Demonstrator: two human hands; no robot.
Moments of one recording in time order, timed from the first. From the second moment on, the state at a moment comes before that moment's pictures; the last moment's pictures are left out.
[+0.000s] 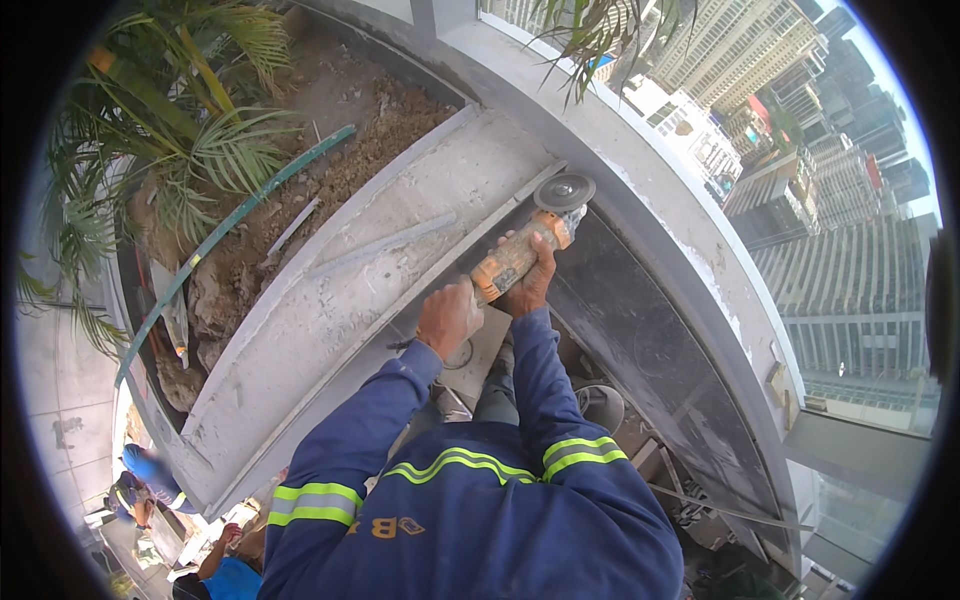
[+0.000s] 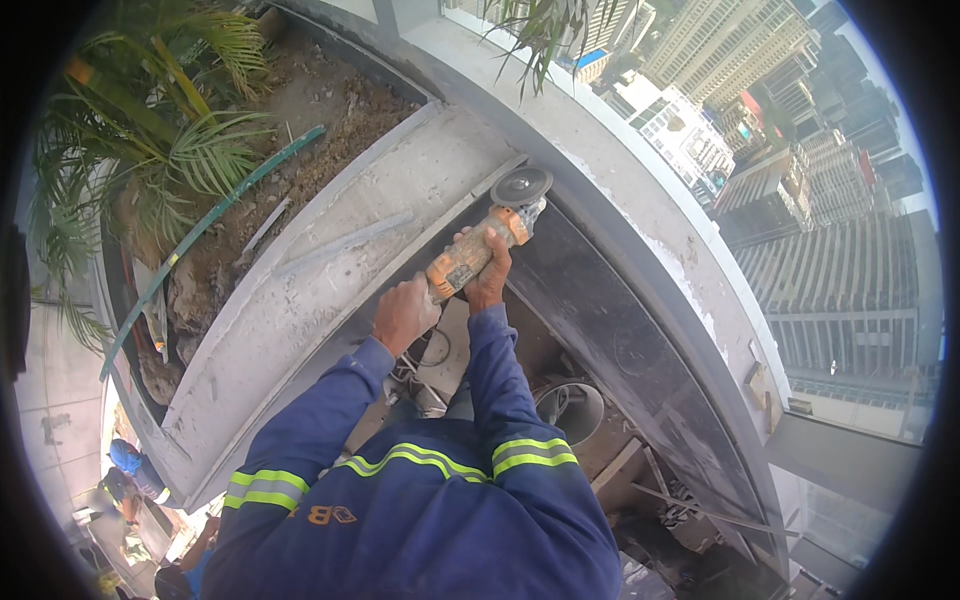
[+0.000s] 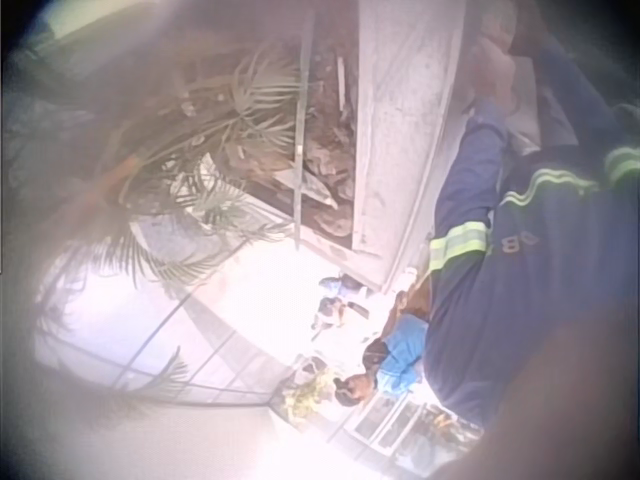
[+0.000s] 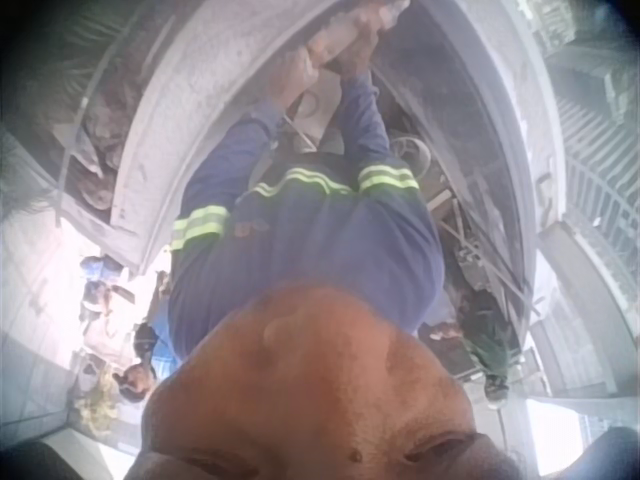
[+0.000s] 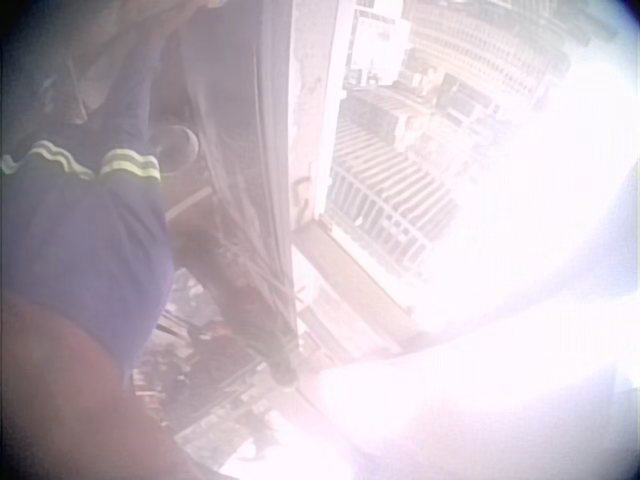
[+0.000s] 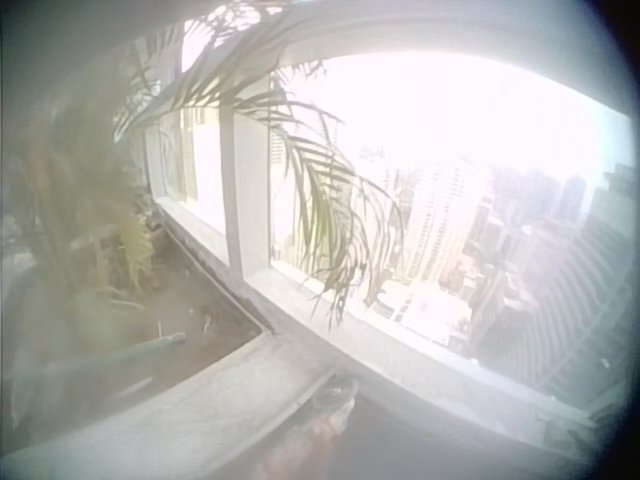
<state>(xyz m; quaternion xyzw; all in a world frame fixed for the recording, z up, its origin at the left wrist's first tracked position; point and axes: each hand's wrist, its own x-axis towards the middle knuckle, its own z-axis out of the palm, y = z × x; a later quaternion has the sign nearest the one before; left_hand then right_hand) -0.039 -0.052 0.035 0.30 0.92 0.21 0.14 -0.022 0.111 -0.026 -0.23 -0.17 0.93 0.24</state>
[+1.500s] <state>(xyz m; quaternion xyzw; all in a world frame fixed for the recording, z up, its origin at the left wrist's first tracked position) -0.049 -0.049 0.024 0.30 0.92 0.19 0.15 -0.028 0.114 -0.024 -0.25 -0.18 0.92 0.25</state>
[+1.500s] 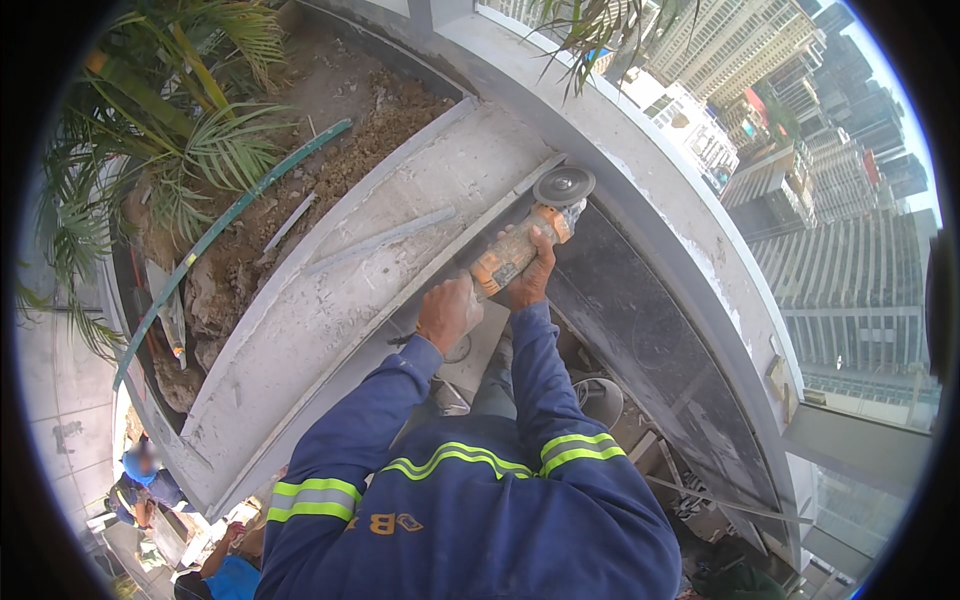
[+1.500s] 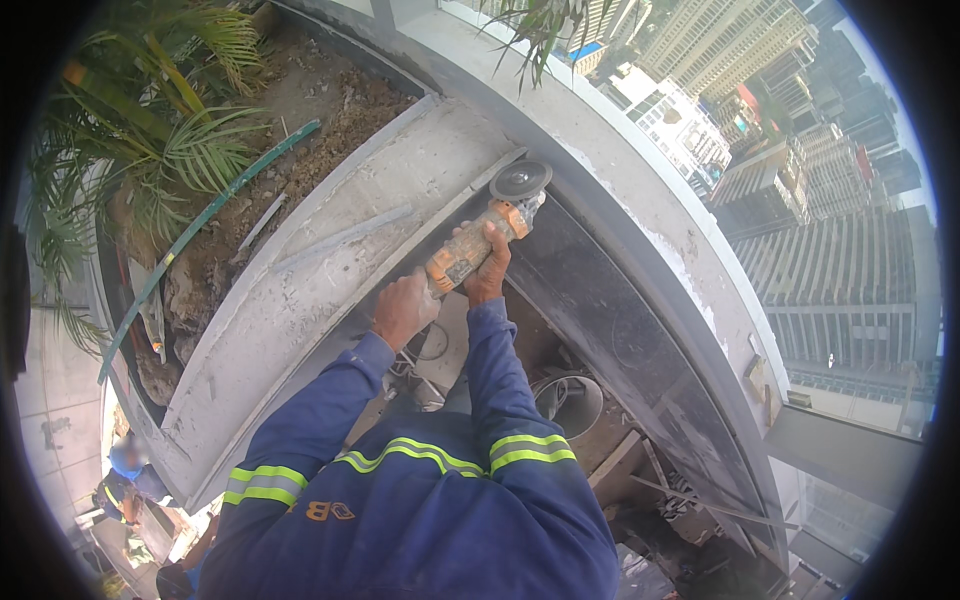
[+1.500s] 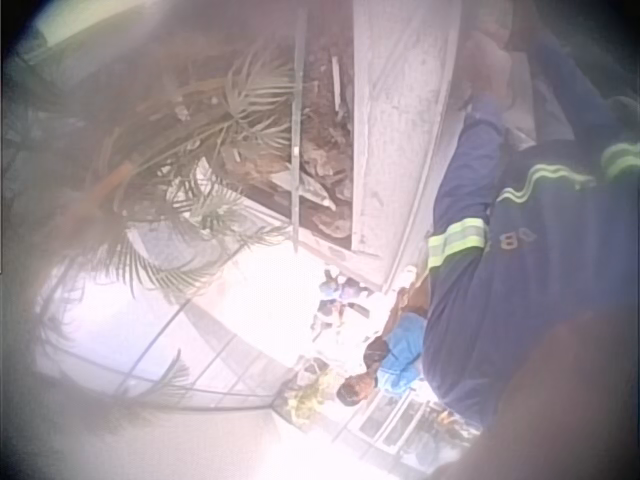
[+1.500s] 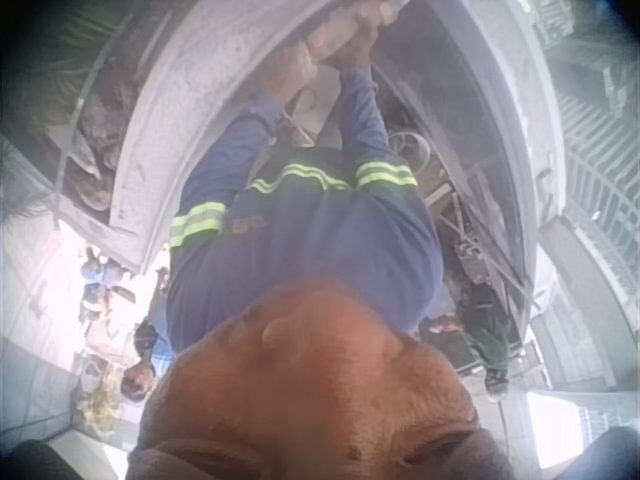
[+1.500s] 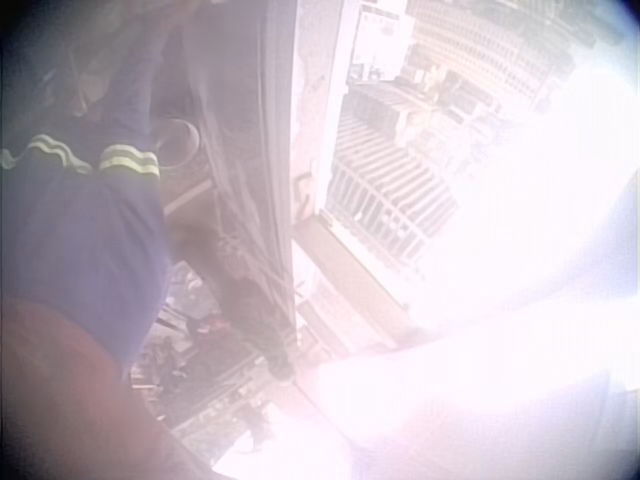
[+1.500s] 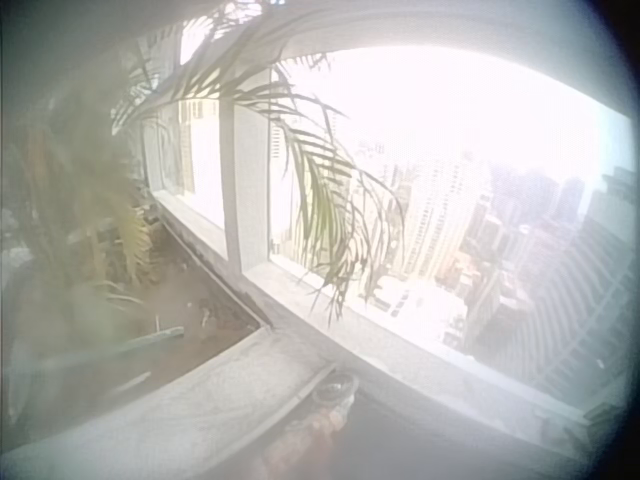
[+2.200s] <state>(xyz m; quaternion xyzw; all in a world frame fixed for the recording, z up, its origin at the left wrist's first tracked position) -0.049 -0.046 0.024 0.29 0.92 0.21 0.16 -0.030 0.116 -0.024 -0.23 -0.18 0.92 0.25</state>
